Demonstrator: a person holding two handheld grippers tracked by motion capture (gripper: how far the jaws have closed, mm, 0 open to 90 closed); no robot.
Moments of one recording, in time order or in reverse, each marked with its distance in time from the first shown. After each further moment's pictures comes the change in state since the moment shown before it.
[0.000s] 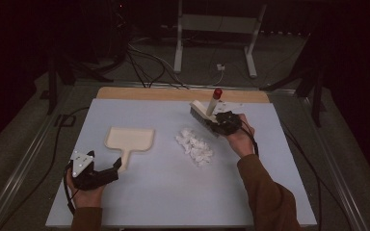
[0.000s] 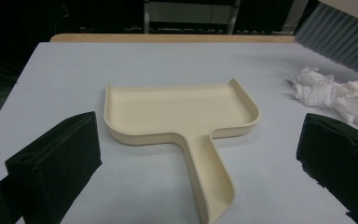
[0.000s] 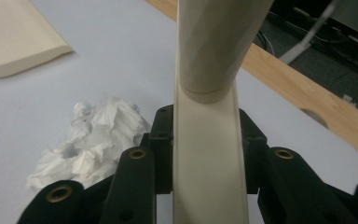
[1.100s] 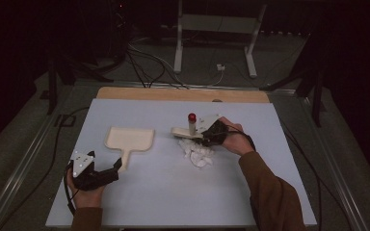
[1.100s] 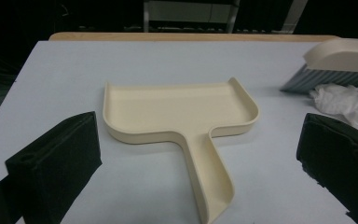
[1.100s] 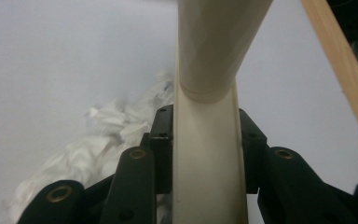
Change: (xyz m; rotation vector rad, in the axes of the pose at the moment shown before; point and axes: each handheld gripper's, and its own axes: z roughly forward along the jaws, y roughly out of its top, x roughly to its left) left arm 0.000 -0.001 0.000 0.004 -0.002 -0.002; right arm 0.036 0.001 0.020 0.105 0.311 -0.505
